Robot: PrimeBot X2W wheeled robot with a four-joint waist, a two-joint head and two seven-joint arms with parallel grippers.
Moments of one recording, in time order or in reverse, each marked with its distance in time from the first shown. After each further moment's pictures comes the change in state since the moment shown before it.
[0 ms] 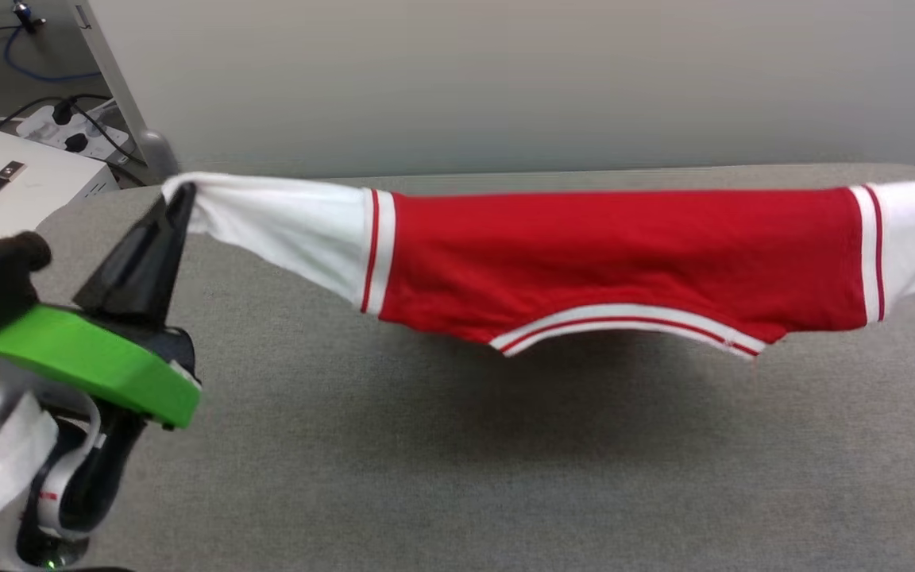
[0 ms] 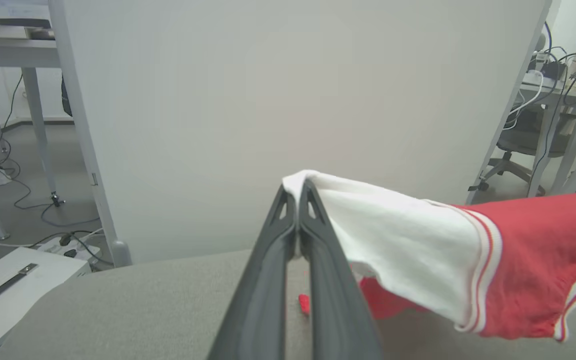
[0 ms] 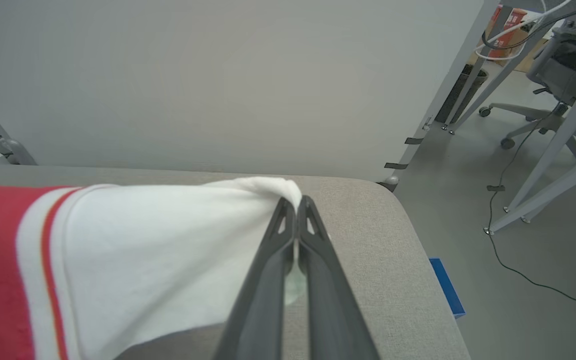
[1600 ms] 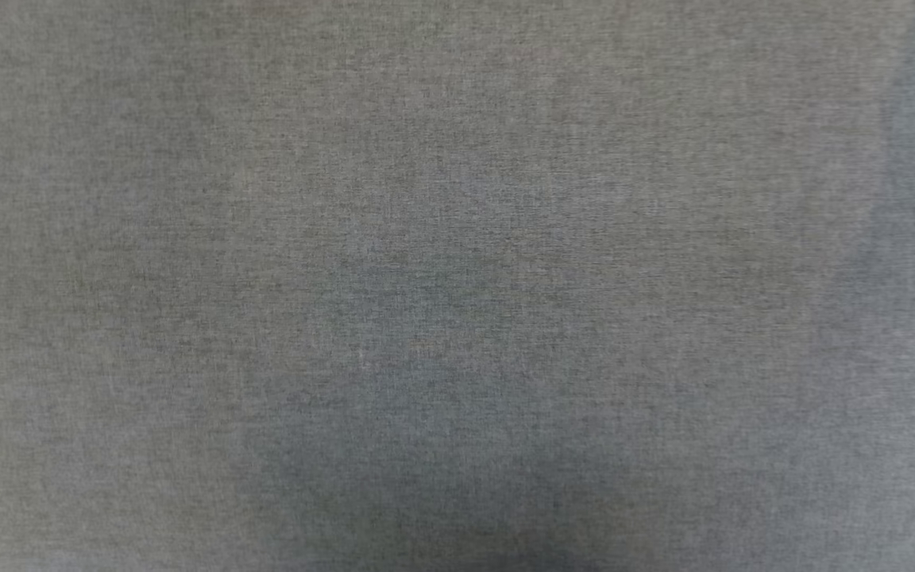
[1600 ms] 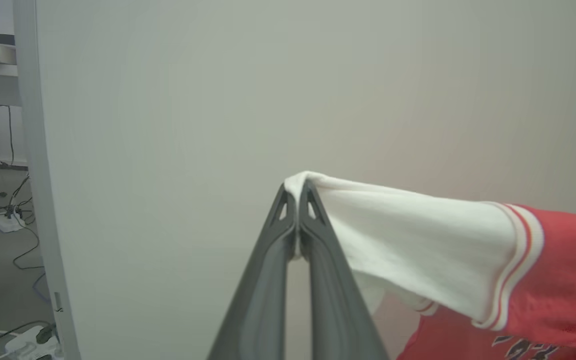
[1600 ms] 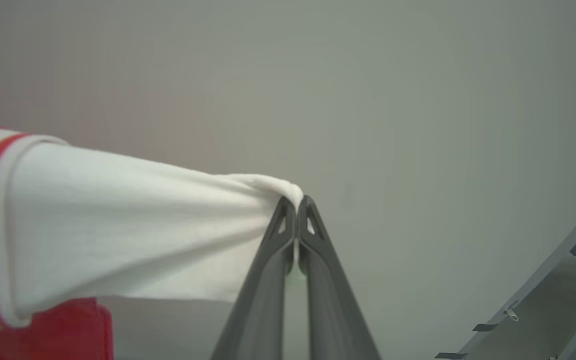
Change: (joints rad) left arm -1.426 -0.030 -0.052 0.890 0.039 -0.160 -0.261; right arm -1.316 0.041 0.097 0.817 -0.370 0.000 -0.601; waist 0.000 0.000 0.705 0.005
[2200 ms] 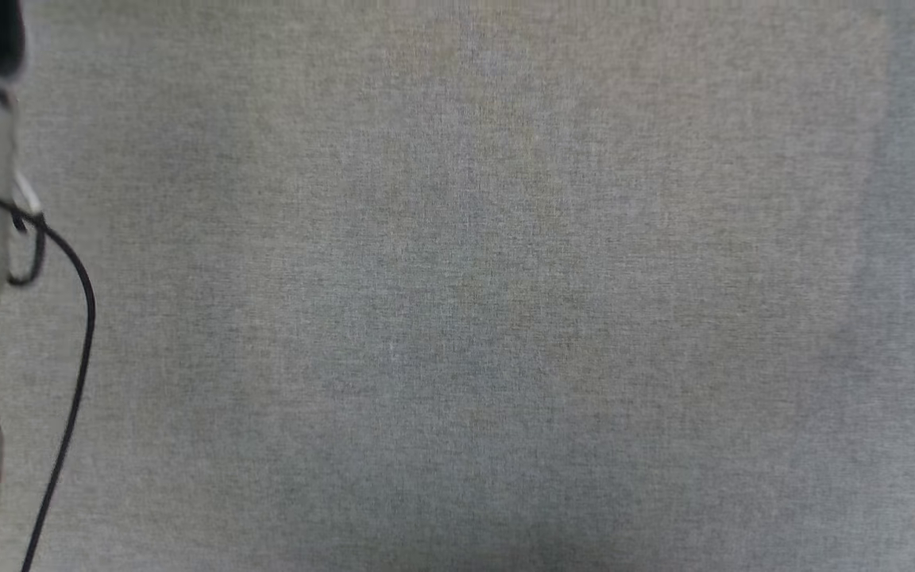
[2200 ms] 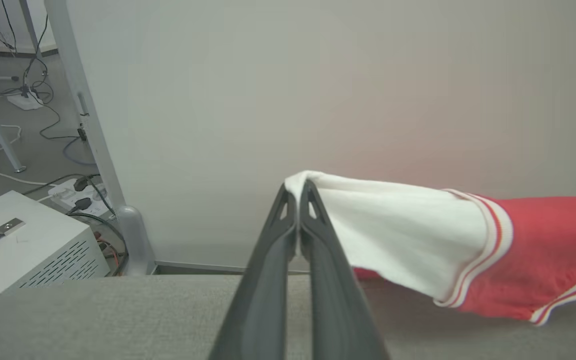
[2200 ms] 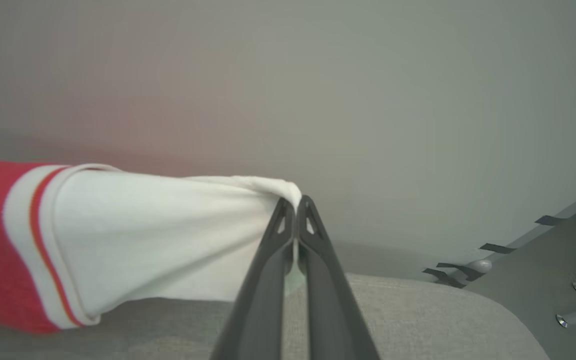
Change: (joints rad) left arm 0.389 -0.029 -0.166 0.148 -0.084 -0.017 -0.148; right arm 0.290 0.032 0.070 0.153 -0.002 0.000 -0.056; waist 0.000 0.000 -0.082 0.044
